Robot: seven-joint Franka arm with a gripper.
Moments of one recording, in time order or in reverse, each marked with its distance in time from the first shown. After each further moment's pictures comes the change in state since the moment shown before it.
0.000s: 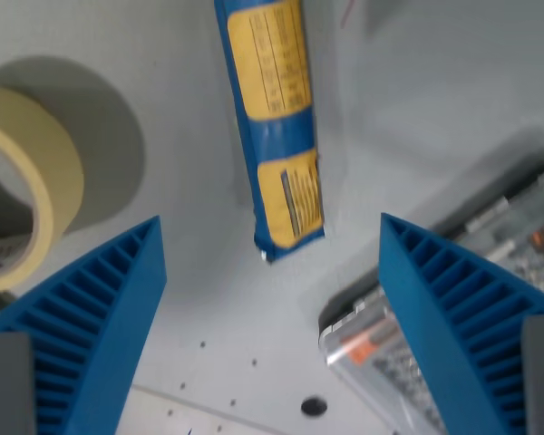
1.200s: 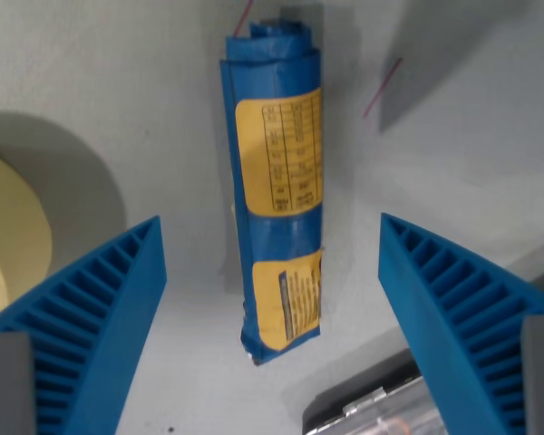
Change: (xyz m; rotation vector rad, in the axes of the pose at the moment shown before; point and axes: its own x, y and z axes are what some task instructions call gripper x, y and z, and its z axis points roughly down) arm 0.028 0.001 0.048 0.007 -0.010 -0.094
